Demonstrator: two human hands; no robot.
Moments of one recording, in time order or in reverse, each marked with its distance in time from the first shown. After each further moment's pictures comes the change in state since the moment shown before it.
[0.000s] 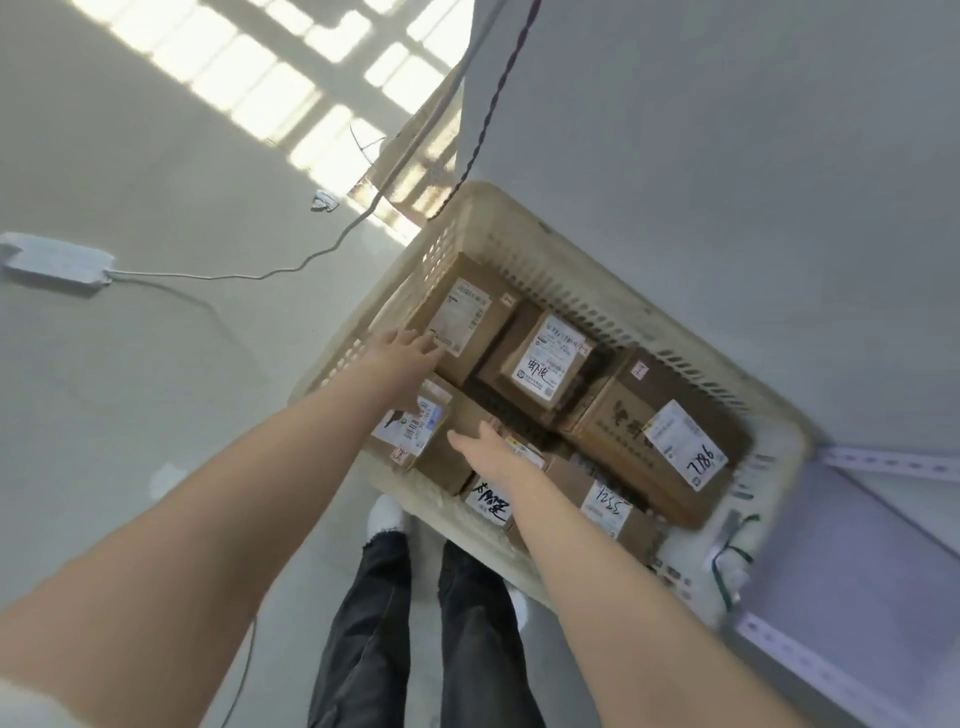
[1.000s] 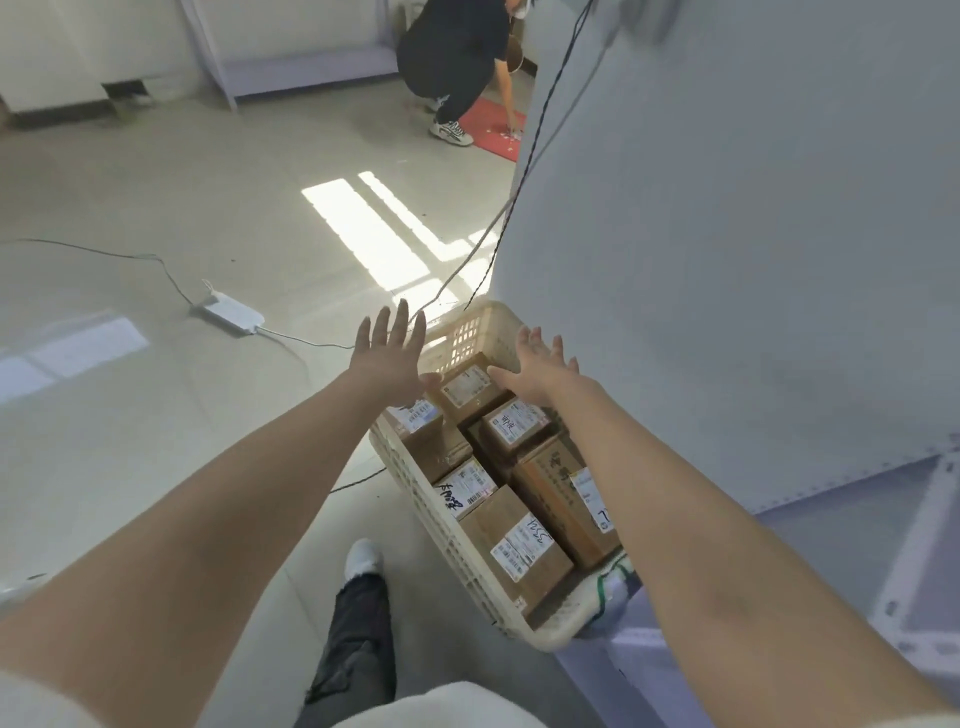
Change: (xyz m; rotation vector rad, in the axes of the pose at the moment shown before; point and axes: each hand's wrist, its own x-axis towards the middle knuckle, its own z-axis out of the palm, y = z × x) left_hand -0.279 0.181 -0.054 -0.342 0.488 -0.629; right_hand -0.292 0.039 -0.093 -1.111 0.467 -0.647
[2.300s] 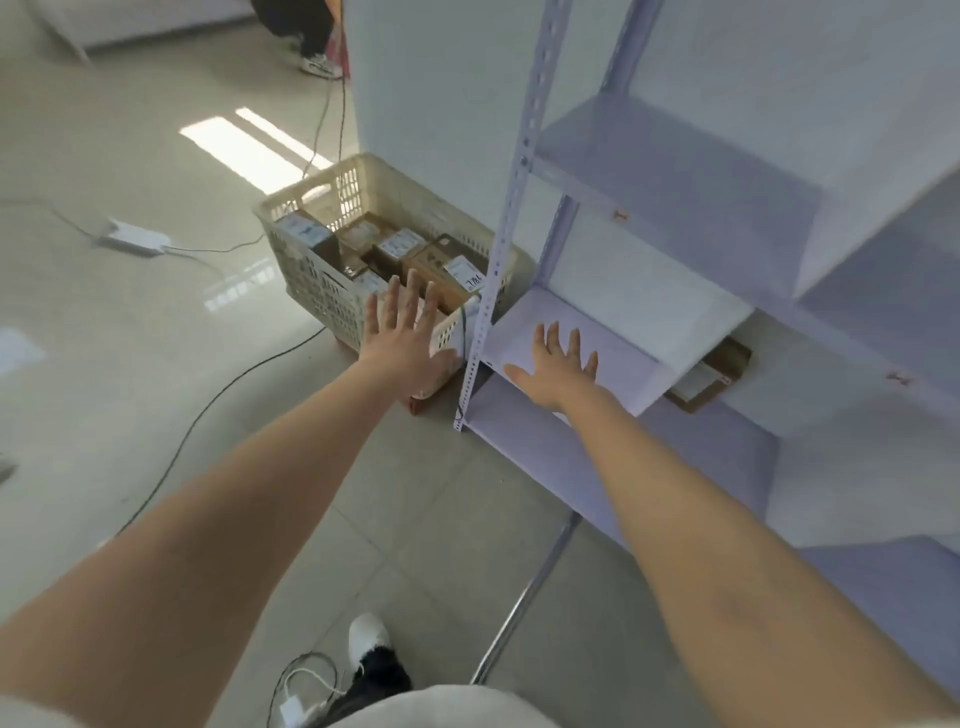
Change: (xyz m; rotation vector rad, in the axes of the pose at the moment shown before) left_hand -0.487 0.239 0.157 -0.052 0.099 0.247; right_hand -0.504 0.185 0.294 0.048 0.093 0.264
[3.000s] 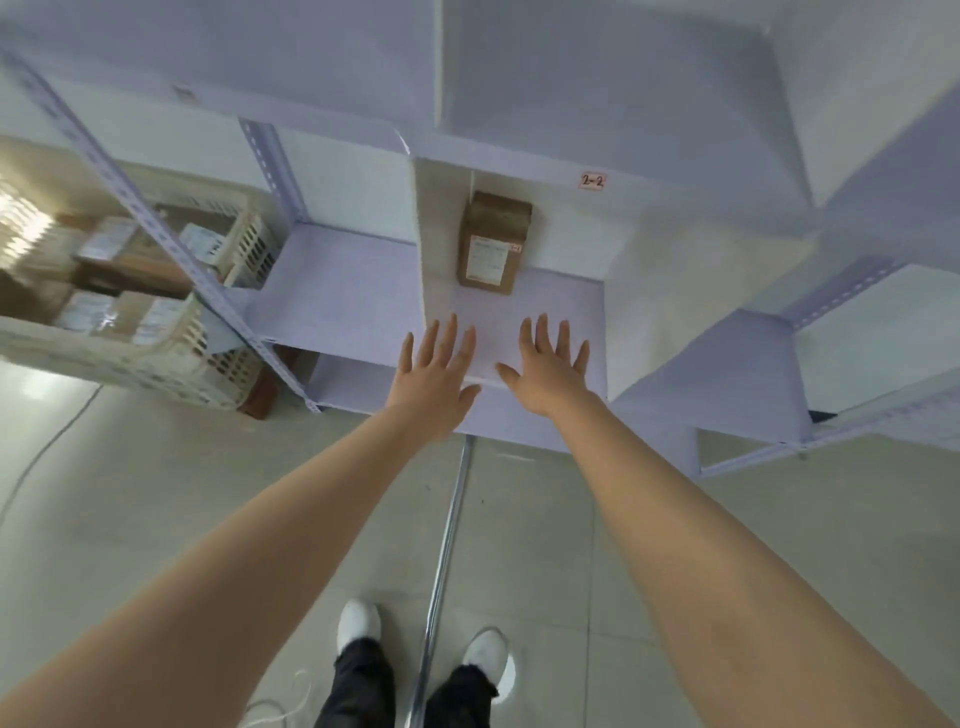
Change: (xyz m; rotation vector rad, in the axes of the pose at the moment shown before) left_hand 0.021 0.340 0.151 0.156 -0.183 0.558; right_hand -0.036 0.323 0.107 0.222 0.063 0.361
